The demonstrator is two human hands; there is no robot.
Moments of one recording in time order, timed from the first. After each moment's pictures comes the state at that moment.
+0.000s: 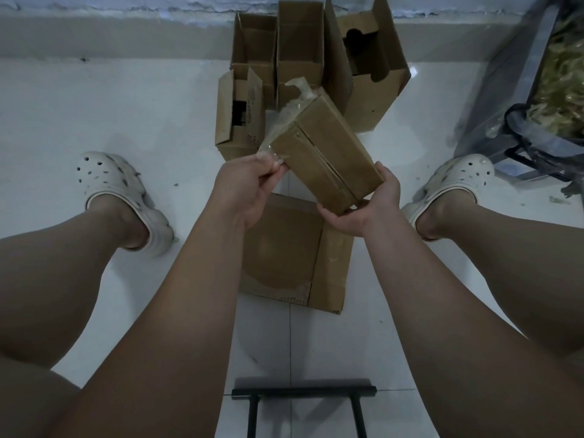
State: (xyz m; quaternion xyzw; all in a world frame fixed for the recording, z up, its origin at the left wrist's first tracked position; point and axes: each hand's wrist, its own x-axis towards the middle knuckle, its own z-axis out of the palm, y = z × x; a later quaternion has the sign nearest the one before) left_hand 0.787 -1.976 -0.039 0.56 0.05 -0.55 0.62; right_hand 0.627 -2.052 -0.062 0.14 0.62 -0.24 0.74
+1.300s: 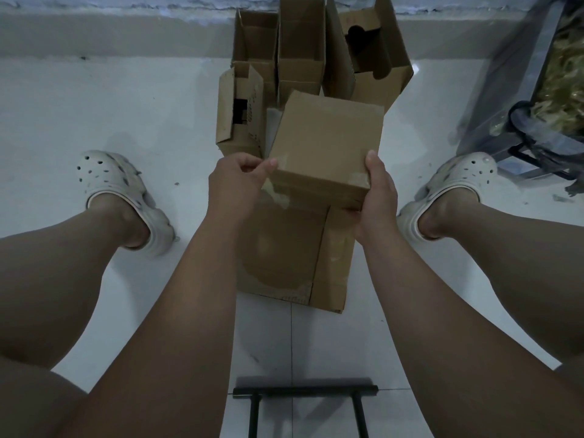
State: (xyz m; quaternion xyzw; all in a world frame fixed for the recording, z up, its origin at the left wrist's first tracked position) left_hand 0.796 -1.961 -0.048 0.83 -0.26 -0.34 0.36; right_hand 0.625 -2.038 -0.080 -0.25 0.64 -0.32 0.65
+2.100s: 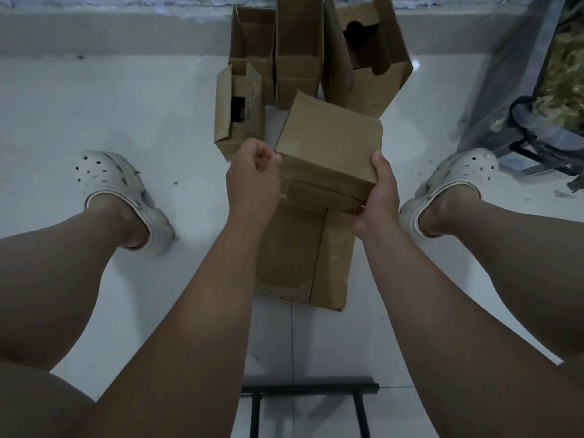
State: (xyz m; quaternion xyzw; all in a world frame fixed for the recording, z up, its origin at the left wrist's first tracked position) left_hand 0.767 -1.971 -0.041 0.82 -0.27 -0.28 0.41; right_hand 0.624 -2.045 -0.081 -0.14 0.66 -0.30 0.67
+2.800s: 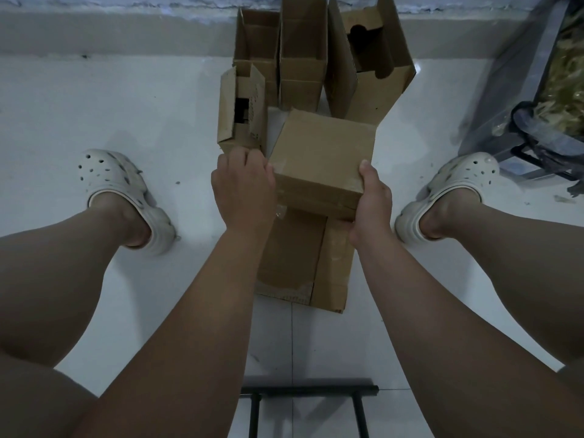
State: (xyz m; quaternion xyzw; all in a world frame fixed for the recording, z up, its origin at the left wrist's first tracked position) left_hand 0.774 -1.963 -0.063 0.89 -0.42 0.00 0.16; right_hand 0.630 -2.030 -0.086 -0.21 0.69 -0.28 0.63
